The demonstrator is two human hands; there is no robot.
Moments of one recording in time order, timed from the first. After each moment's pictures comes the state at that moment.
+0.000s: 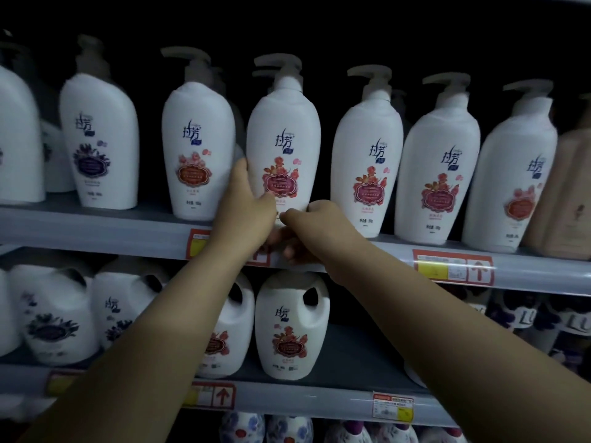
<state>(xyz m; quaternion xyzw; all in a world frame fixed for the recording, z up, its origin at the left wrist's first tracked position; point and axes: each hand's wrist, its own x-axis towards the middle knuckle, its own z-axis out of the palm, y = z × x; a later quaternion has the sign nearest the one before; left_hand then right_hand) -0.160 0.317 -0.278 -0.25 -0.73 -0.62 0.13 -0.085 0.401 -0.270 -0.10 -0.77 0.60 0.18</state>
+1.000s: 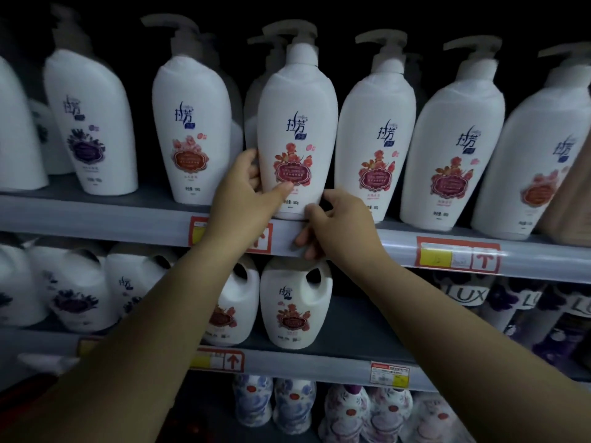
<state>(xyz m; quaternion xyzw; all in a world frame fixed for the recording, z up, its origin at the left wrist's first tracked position) -0.155 0.313 -0.276 -0.29 -0.71 -0.64 0.08 -0.079 0.426 -0.282 -0.12 -0.82 0.50 0.24</state>
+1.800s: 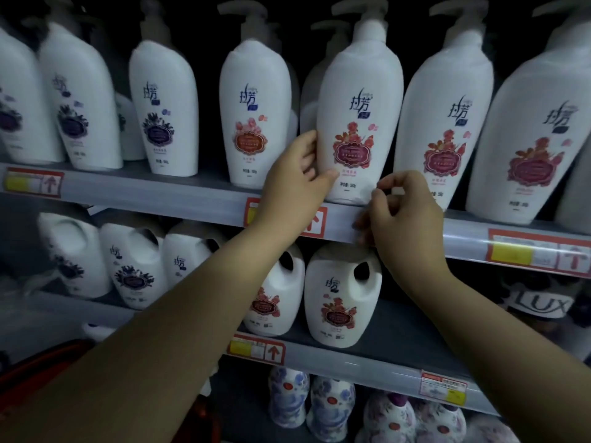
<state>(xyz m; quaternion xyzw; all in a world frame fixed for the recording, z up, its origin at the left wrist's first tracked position) -0.155 0.304 -0.290 -0.33 -0.67 -0.65 0.12 -0.069 0.417 -0.309 -0.07 -0.78 0.46 0.41</state>
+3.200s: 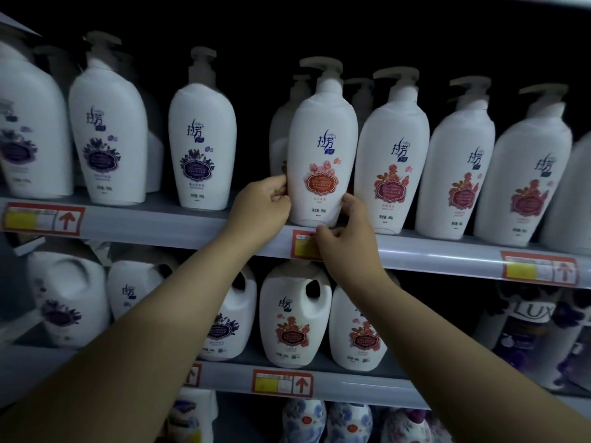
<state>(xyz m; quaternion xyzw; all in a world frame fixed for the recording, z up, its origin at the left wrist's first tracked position) -0.223 0.211 -0.283 -0.35 -0.73 -0.58 0.11 -0.135 0.308 -0.307 -0.12 -0.80 0.43 0.39</state>
